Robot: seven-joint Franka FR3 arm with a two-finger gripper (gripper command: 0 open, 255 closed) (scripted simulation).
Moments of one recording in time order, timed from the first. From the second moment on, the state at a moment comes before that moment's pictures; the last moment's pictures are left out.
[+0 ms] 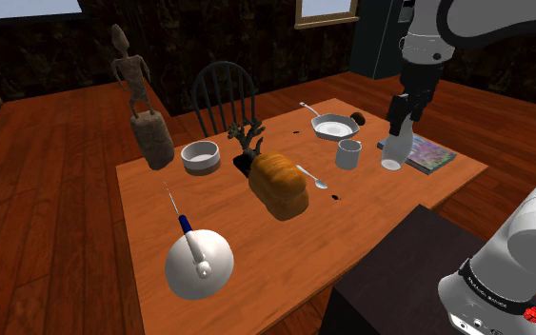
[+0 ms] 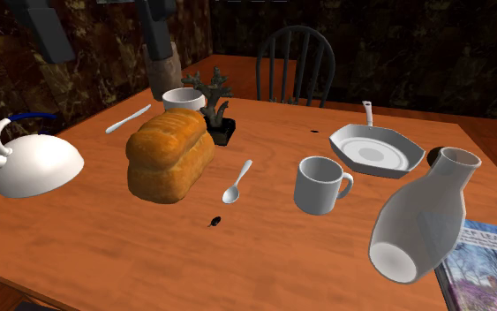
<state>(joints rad) -0.02 -0.75 0.02 -2.45 -0.06 1.67 0.01</state>
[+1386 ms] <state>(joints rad) -0.06 -0.14 -0.21 -2.36 -0.07 2.23 -0.33</state>
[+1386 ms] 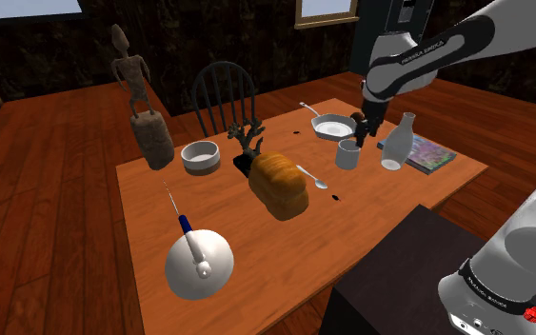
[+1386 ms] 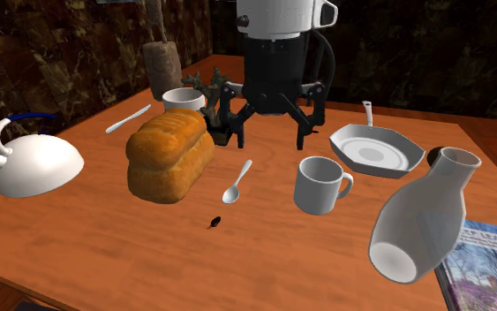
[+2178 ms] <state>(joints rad) -0.12 0.34 -0.22 -2.03 0.12 2.38 -0.58</state>
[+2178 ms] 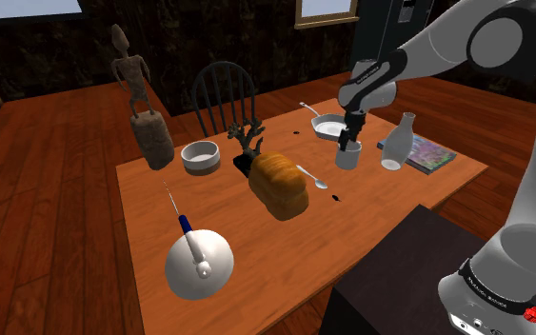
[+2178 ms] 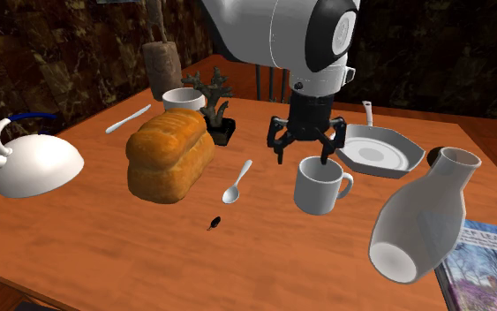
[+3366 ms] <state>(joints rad) -0.14 0.45 -0.20 -2.01 0.15 2.46 -0.61</state>
